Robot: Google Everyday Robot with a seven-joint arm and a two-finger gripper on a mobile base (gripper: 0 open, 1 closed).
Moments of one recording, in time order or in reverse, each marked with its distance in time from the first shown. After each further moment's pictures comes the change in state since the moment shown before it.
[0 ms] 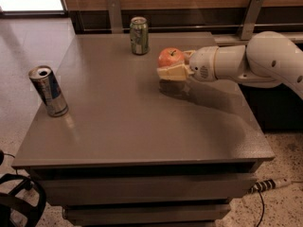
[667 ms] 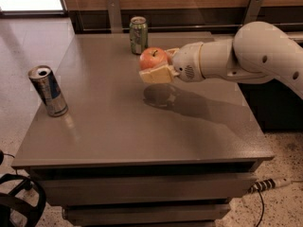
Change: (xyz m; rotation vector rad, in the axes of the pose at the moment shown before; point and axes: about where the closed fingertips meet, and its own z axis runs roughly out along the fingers) arm -0.029 0.065 0.015 -0.062 0.039 -0.072
